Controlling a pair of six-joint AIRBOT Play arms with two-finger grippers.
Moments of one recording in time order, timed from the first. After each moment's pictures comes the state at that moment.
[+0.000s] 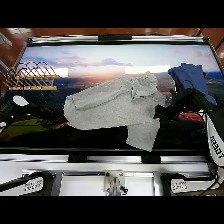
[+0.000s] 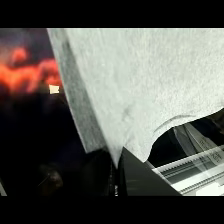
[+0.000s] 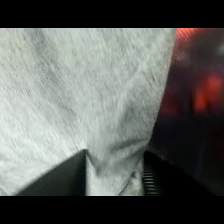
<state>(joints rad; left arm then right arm) 0.11 -1.32 0.88 0.95 -1.17 -1.27 -0.11 -1.56 1.09 1.92 -1.18 -1.56</state>
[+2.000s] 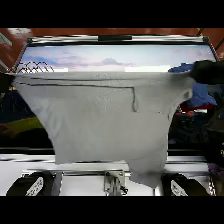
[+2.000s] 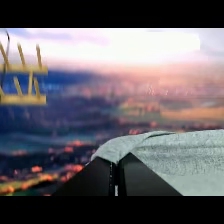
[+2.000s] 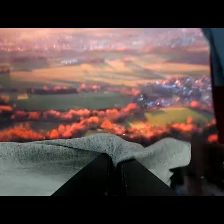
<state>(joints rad) 0.11 -0.80 1.26 1.25 -1.10 -1.44 -0.01 -1.08 1.57 1.70 -1.37 -1.52</state>
